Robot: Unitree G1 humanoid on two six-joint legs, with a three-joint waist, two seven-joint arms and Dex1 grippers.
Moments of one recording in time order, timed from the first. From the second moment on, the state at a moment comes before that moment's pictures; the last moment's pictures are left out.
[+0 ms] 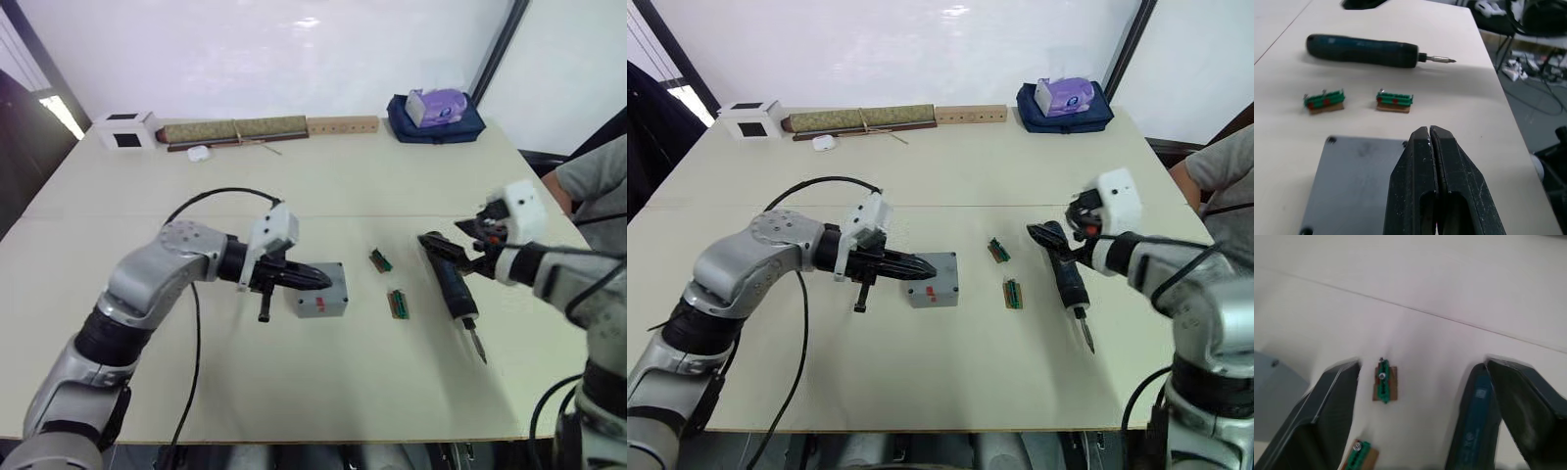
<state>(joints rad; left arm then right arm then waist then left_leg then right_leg) -0.68 0.65 -0.31 -0.27 -0.51 0.68 -1.19 -0.48 -0.86 -0.36 -0.39 0.63 1.52 0.52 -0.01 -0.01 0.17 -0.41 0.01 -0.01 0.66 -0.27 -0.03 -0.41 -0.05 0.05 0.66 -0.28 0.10</state>
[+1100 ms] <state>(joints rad) -0.56 0.58 -0.29 -0.32 -0.40 0.62 -1.02 -0.76 -1.11 0.46 0.00 0.49 1.44 0.85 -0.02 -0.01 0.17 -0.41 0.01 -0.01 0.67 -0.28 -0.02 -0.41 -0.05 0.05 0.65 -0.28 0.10</state>
